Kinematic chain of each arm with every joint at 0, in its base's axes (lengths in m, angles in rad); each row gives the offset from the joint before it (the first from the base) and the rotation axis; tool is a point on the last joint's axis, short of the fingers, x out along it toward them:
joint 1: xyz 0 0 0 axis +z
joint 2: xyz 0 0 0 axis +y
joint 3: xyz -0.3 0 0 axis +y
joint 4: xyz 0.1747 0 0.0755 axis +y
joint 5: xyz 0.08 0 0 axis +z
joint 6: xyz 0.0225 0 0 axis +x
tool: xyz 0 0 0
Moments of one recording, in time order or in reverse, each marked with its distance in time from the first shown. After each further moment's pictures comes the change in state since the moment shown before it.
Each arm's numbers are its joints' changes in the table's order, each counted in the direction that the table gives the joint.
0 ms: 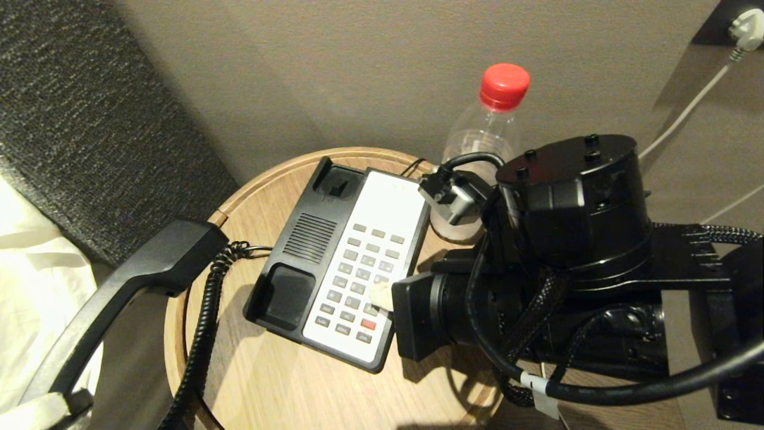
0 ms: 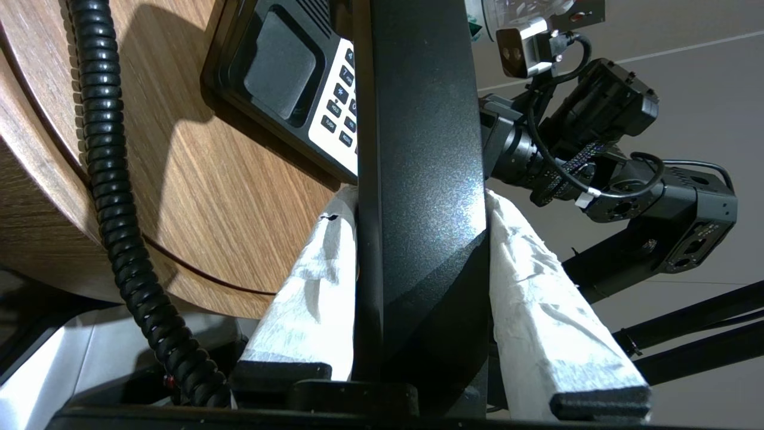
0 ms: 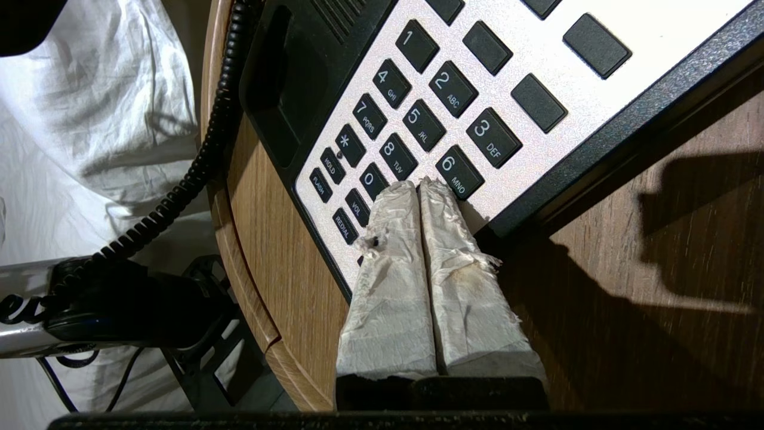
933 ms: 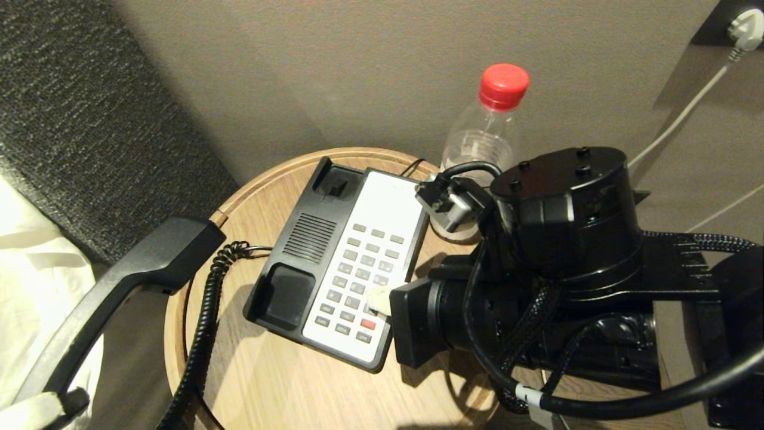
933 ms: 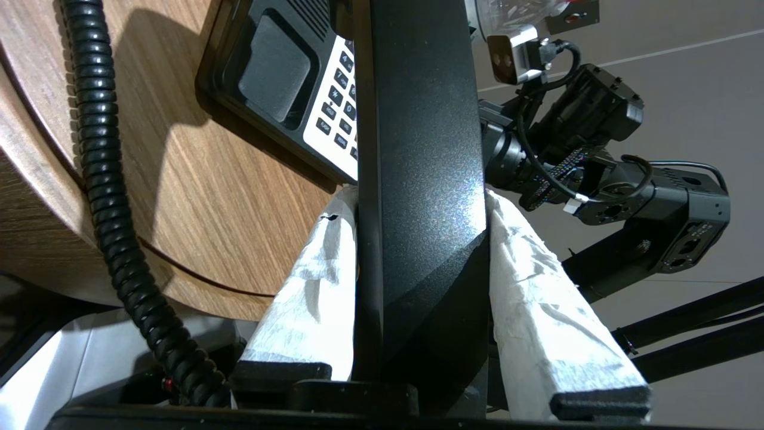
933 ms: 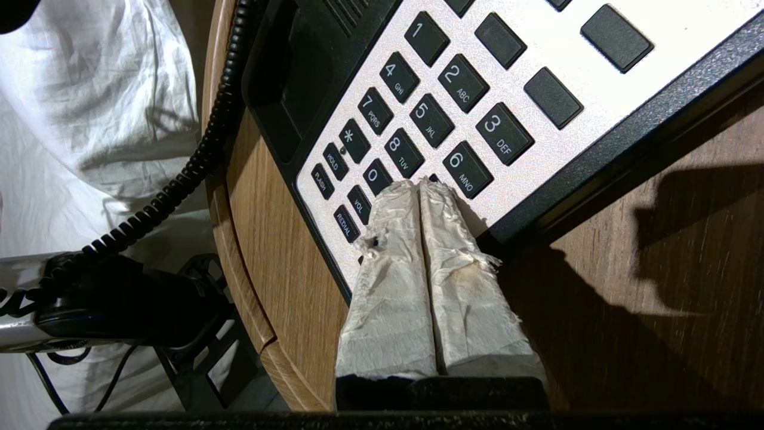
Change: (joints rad) left arm 0.000 -0.004 -0.005 -0.001 -0.001 0.002; right arm -0.007 0.013 0.018 -0.003 -0.002 -0.017
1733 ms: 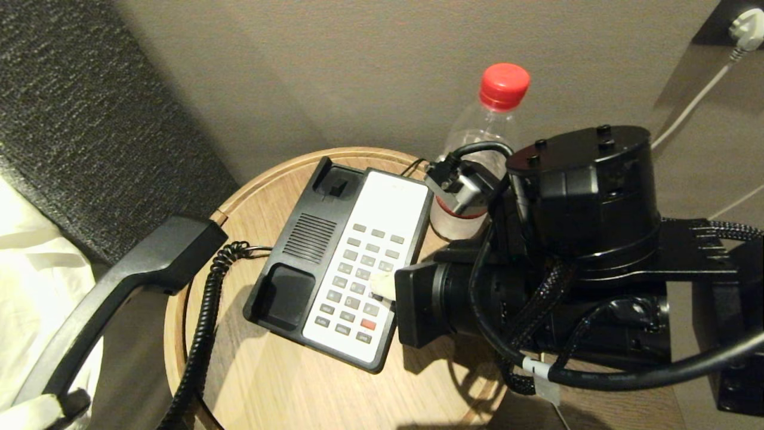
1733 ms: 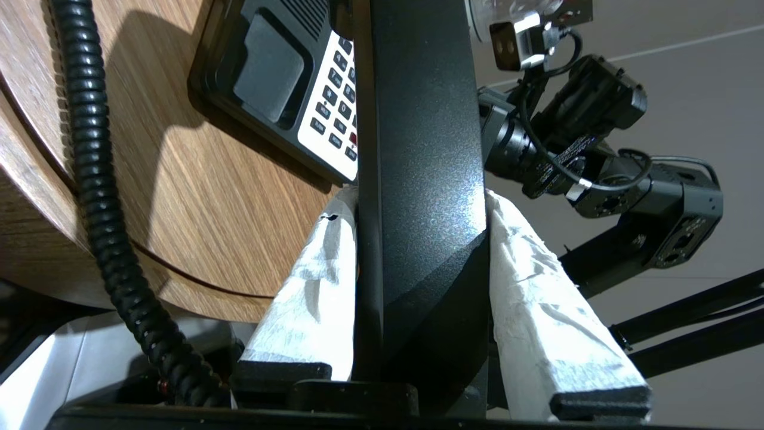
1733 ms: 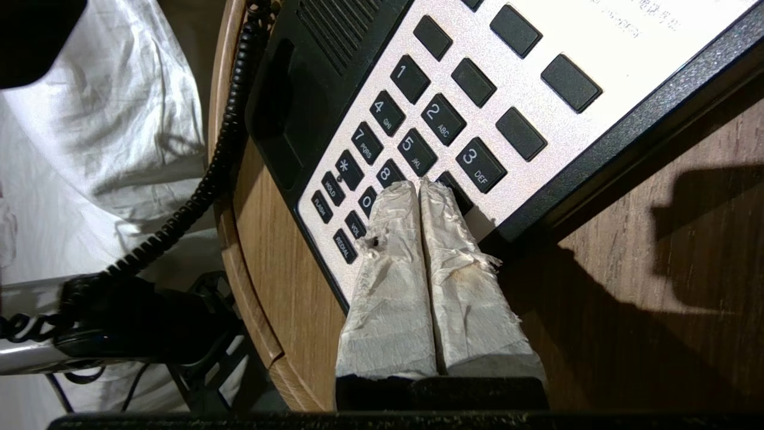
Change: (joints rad) left arm 0.000 -0.001 0.007 -0.015 -0.011 -0.002; right arm 0.001 -0.022 -0.013 -0.035 0.004 0.026
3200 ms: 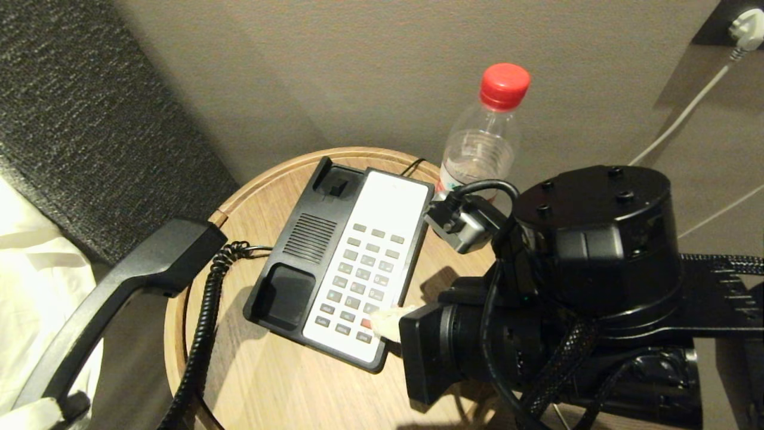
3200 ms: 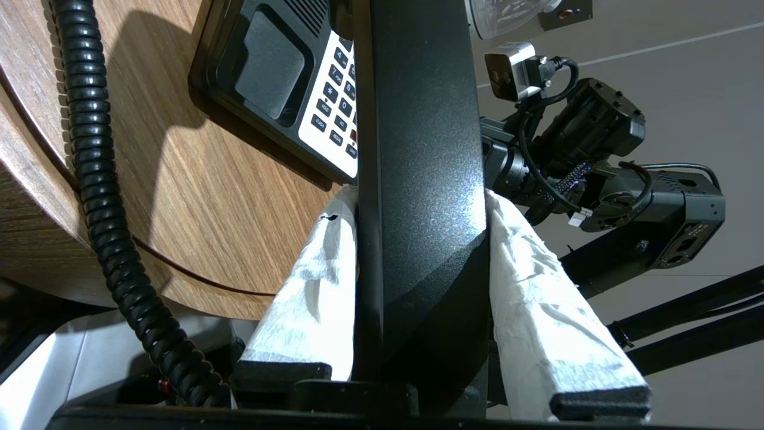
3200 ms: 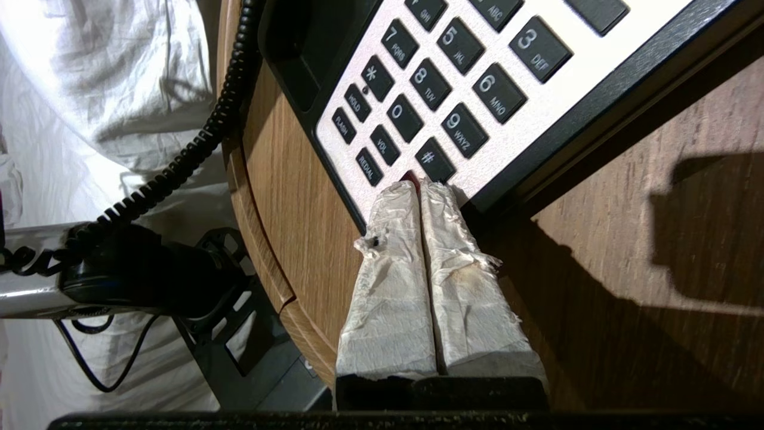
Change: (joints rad) left arm 0.000 -0.004 0.008 -0.002 -0.003 0.001; right arm 0.047 -0.027 0.082 -0.004 0.007 0.009
